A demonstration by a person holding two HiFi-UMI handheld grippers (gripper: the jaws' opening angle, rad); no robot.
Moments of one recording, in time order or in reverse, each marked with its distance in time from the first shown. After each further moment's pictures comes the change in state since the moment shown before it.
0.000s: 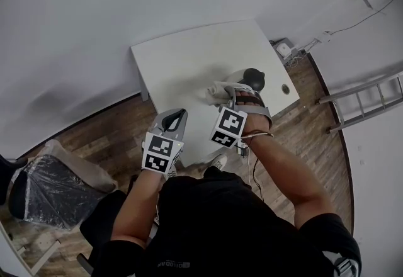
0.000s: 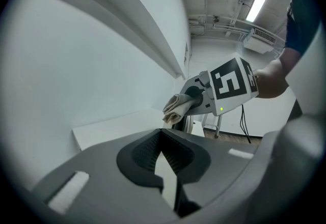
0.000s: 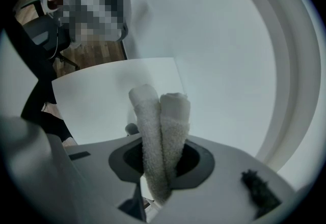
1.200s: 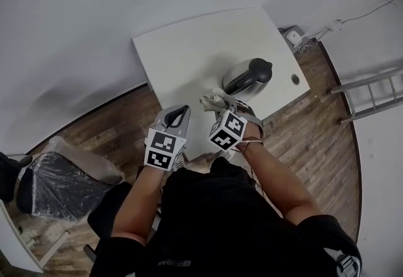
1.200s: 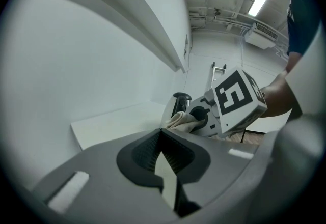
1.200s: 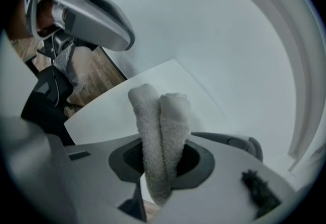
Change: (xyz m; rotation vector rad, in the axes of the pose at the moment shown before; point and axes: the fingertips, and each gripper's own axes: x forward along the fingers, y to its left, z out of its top) left arm 0.009 -0.006 -0.017 -0.001 0.082 0.000; right arm 0.024 0.081 0.017 0.401 -0.164 0.253
